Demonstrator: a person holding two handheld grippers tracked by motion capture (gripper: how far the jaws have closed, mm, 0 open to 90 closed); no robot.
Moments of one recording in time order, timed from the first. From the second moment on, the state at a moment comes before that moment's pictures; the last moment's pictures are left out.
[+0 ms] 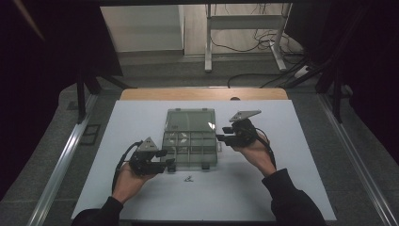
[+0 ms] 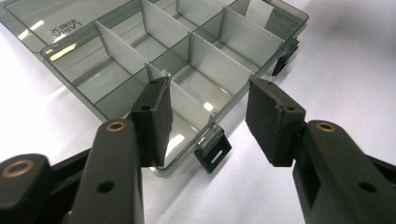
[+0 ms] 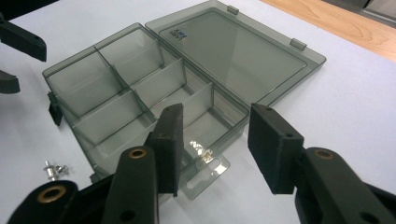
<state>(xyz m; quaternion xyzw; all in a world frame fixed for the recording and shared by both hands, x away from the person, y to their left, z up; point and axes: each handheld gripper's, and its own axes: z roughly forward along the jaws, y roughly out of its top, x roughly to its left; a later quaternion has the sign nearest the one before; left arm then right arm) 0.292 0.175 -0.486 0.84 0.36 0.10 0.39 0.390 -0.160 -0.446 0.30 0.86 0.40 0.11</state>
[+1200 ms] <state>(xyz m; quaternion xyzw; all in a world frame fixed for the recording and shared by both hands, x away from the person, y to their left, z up) 0.275 0.207 -0.479 0.82 0.38 0.12 0.40 0.333 -0.207 -0.449 0.31 0.85 0.42 0.13</state>
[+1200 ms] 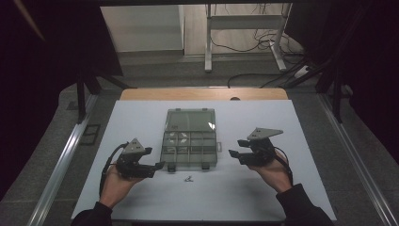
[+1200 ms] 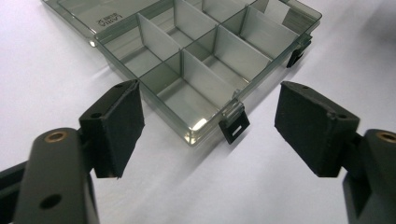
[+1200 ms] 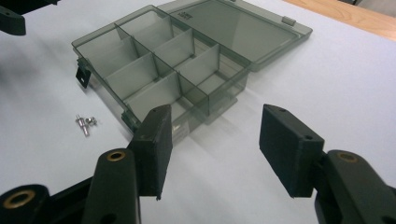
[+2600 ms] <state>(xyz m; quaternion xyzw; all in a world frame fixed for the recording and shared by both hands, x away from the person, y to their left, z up) 0.250 0.231 -0.476 0.81 0.40 0.13 0.40 0.295 -0.261 -0.453 0.33 0.84 0.39 0.16</state>
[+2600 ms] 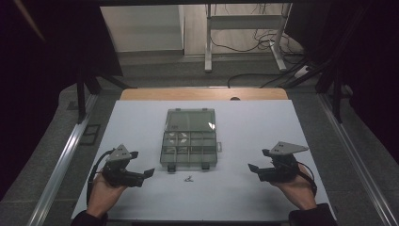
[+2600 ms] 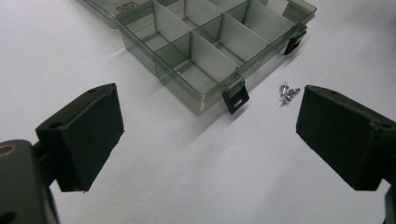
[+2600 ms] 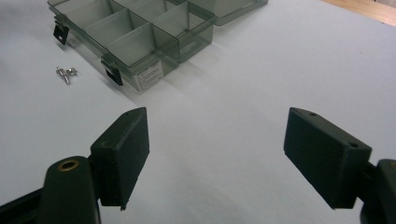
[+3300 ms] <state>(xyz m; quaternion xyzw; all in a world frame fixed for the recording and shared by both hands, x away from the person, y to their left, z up) 0.242 0.241 -0.478 0.81 0.42 0.14 0.39 0.281 -0.281 -0.459 0.34 0.86 0.35 0.17</state>
